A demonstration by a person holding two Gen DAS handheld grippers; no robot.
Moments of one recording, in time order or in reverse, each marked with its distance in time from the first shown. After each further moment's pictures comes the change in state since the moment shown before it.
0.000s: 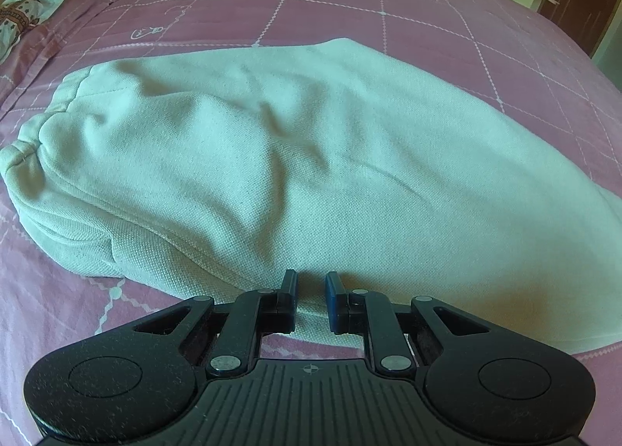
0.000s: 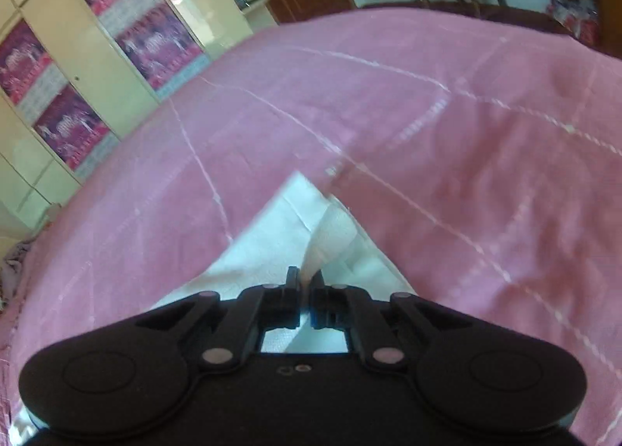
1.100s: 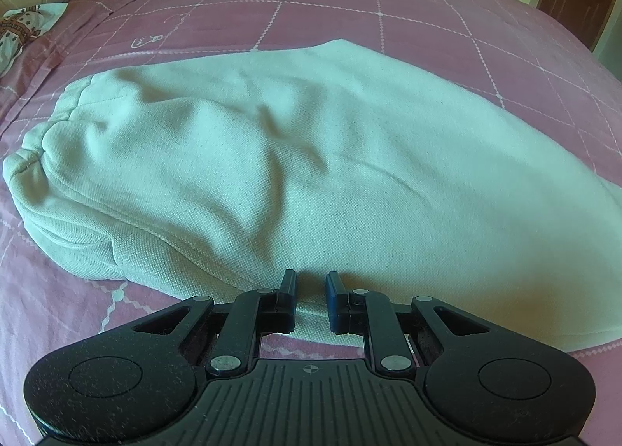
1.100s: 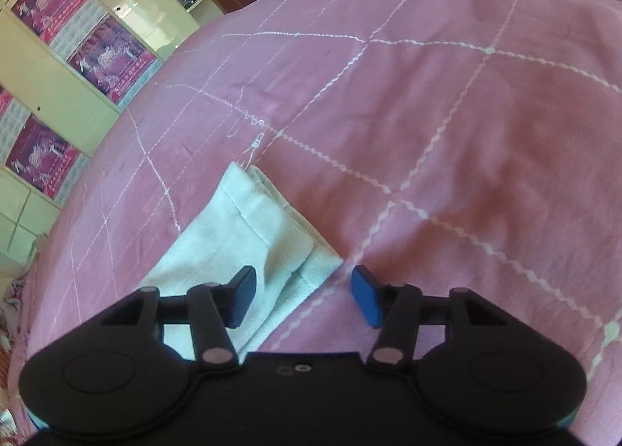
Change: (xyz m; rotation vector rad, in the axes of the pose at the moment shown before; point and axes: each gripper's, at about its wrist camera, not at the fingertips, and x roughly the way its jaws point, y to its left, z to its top) left arm -0.002 -0.006 0.000 0.015 -0.016 0.028; right arm -0.007 -0.048 -0.012 0.217 0.038 -0.001
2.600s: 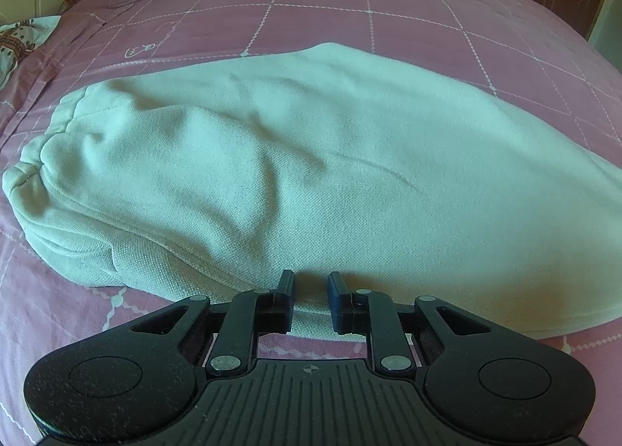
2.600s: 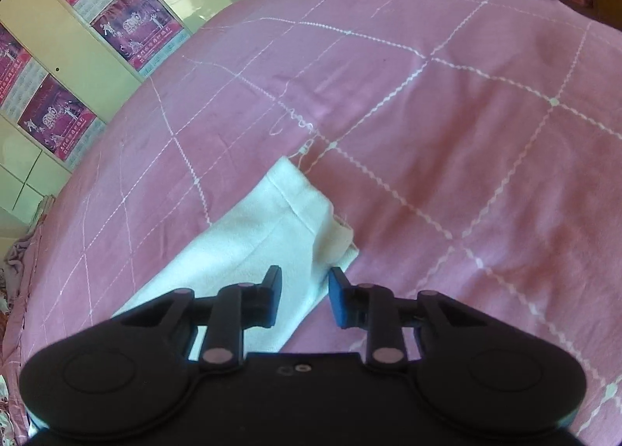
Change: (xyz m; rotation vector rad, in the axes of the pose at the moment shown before) left arm -0.002 -0.009 -0.001 0.043 -0.008 0.016; right arm 0.002 0.043 0.024 -0.136 0.078 0.007
